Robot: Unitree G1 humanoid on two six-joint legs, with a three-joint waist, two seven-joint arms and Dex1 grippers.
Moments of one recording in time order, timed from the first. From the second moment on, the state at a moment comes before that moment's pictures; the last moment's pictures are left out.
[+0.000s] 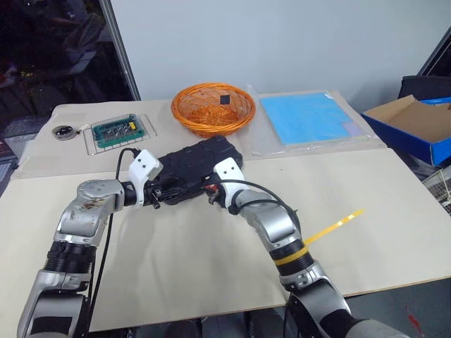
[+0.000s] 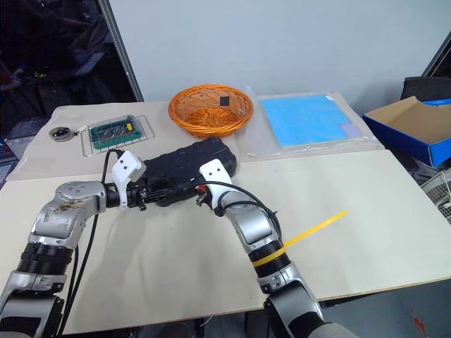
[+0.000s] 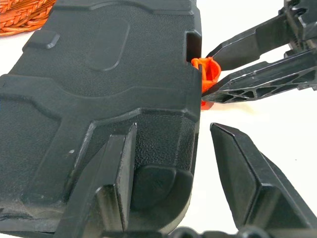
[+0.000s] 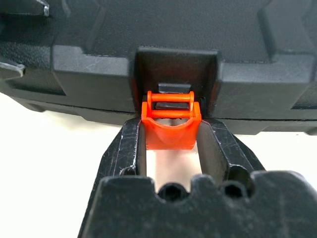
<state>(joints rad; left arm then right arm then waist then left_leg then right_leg) -0.51 0.67 -0.03 0.10 -0.26 0.55 -0.95 -0.69 0.07 0.26 0.21 -0.02 0.76 0.31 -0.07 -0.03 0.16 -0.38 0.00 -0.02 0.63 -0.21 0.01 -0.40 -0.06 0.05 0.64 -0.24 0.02</state>
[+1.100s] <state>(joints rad) -0.50 0.65 -0.05 0.11 -0.26 0.59 -0.92 -0.78 0.03 0.30 0.50 -0.05 0.55 0.38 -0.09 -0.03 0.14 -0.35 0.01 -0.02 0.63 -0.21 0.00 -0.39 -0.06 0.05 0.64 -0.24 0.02</state>
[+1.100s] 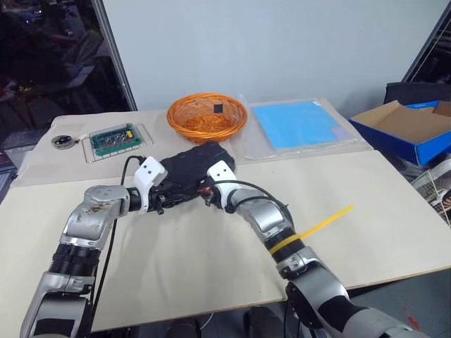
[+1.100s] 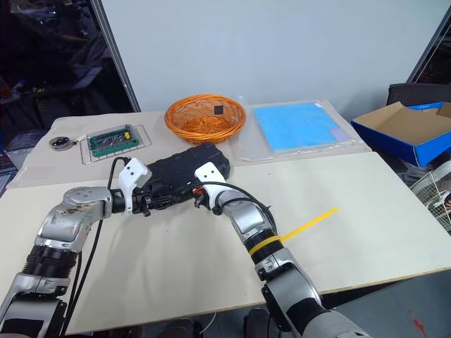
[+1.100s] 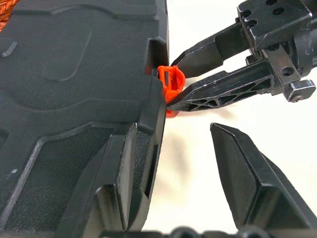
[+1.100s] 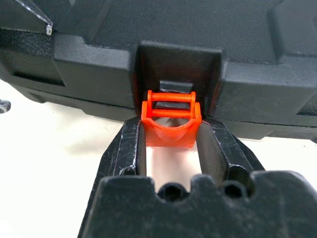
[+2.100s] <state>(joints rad) -0.49 0.64 -0.04 0.10 -0.26 0.59 -0.90 -0.86 0.09 0.33 0.73 0.00 0.41 0.15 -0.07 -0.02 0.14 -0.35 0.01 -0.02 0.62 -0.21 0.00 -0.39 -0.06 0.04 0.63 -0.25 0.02</state>
